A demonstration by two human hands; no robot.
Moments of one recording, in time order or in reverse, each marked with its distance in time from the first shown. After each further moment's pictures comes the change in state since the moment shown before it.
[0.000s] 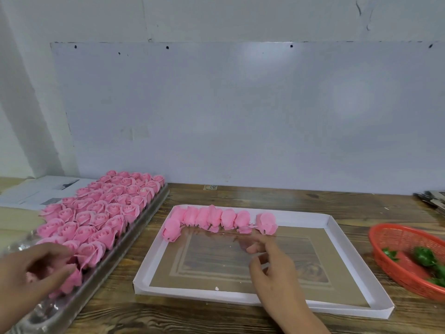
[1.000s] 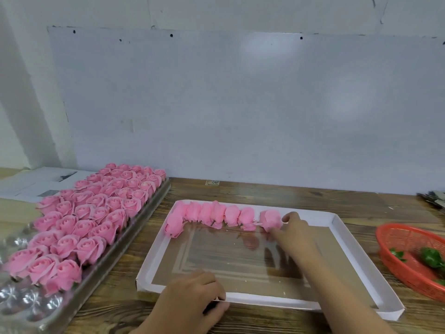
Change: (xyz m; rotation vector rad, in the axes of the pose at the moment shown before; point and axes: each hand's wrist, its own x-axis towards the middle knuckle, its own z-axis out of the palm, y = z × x) left_hand -0.010 0.201 0.149 0.042 -0.227 0.729; right_hand 0.093 0.037 -0.022 -0.382 0.004 0.429
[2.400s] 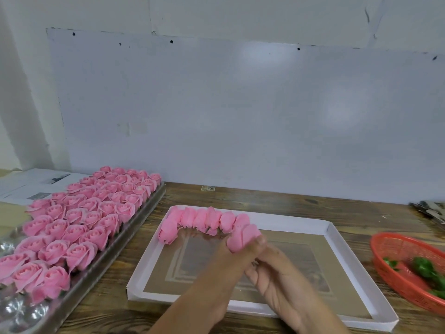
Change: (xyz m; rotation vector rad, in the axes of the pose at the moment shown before) left_hand 0.090 0.056 -0.012 -1.445 0.157 -0.641; right_hand -0.095 -0.033 -0.011 1.528 -0.825 -0.020
